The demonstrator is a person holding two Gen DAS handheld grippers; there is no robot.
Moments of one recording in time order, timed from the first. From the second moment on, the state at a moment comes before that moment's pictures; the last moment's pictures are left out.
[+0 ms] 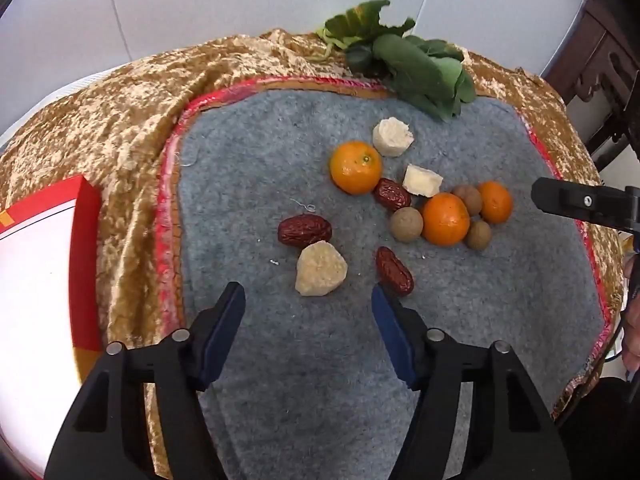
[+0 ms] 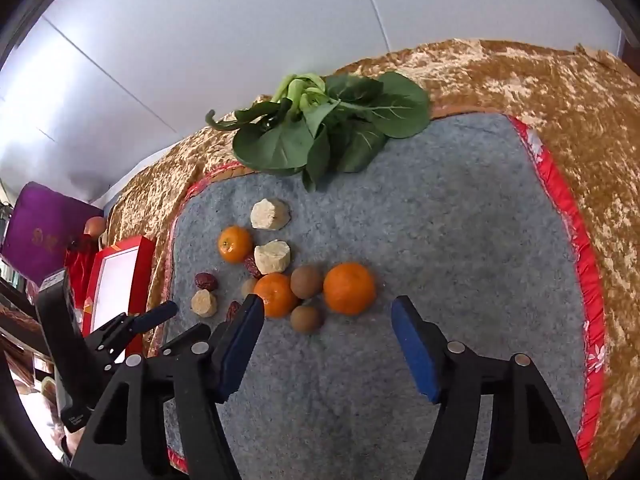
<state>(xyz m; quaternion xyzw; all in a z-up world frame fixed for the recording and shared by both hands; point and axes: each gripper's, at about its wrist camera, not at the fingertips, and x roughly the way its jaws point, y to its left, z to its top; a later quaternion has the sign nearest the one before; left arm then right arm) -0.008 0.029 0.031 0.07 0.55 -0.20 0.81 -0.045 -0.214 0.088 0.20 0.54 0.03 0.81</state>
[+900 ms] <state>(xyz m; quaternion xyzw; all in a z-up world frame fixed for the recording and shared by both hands) -0.010 0.030 0.022 0.07 0.53 -0.23 0.81 -0.012 -0.203 0.033 0.19 0.60 -0.01 0.78</state>
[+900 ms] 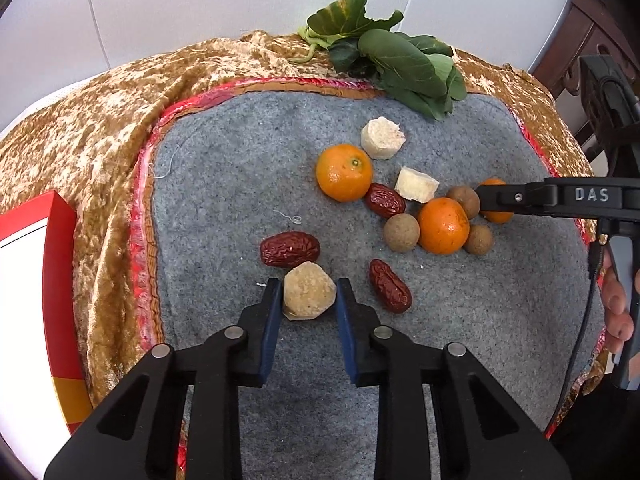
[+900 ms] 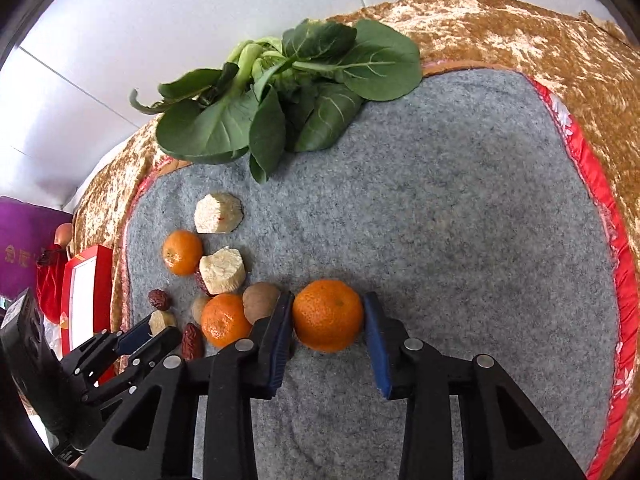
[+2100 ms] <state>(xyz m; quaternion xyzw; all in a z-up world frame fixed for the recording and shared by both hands) -0.105 0.250 0.099 -0.02 0.47 0.09 0.88 -0.097 0.090 0.106 0.05 0.44 0.31 0.84</state>
